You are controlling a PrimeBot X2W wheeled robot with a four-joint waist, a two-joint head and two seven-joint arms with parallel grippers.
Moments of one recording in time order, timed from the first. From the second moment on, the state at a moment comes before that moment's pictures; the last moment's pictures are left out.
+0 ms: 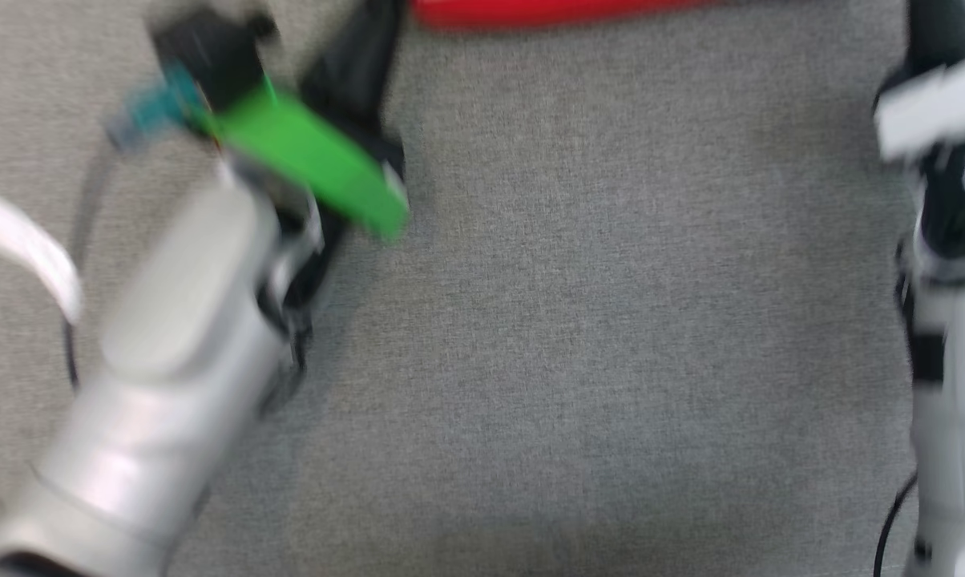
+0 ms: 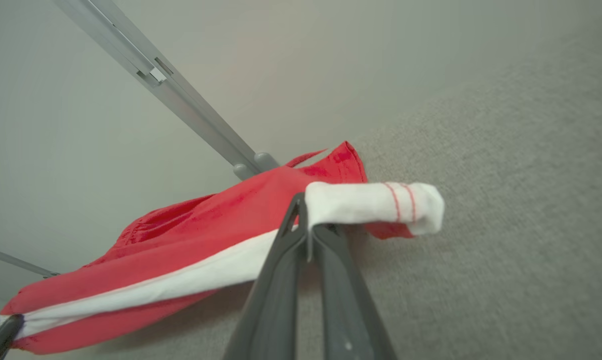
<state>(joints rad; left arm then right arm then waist) -0.96 0.24 -0.69 0.41 -0.83 -0.13 -0.21 -0.73 -0.13 -0.15 0.16 0.62 0.13 0.18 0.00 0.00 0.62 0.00</state>
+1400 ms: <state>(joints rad) -0.27 0.10 -0.66 0.16 -0.74 -0.08 -0.18 -0.29 -0.27 -0.15 0.12 0.60 0.13 0.26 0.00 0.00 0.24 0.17</state>
